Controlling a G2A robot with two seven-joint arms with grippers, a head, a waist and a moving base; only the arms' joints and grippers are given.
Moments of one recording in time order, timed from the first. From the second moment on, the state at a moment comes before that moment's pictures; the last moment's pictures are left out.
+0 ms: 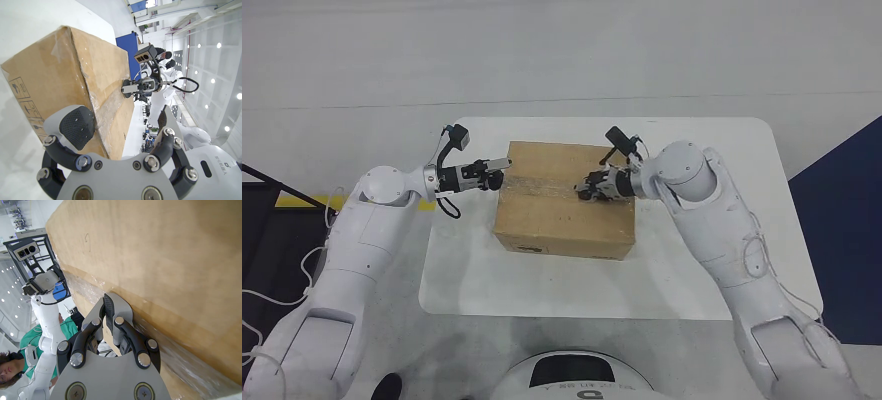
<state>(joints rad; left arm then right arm) 0.87 -1.11 -1.12 -0.93 -0.37 -0.43 -1.19 -0.97 -1.27 1.14 -1.46 -0.27 0.56 1.16</state>
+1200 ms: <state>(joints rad) 0.99 -1.05 -1.35 -0.99 -0.44 -0.49 -1.08 -1.39 -1.21 1.69 -1.46 0.33 0.02 0.83</state>
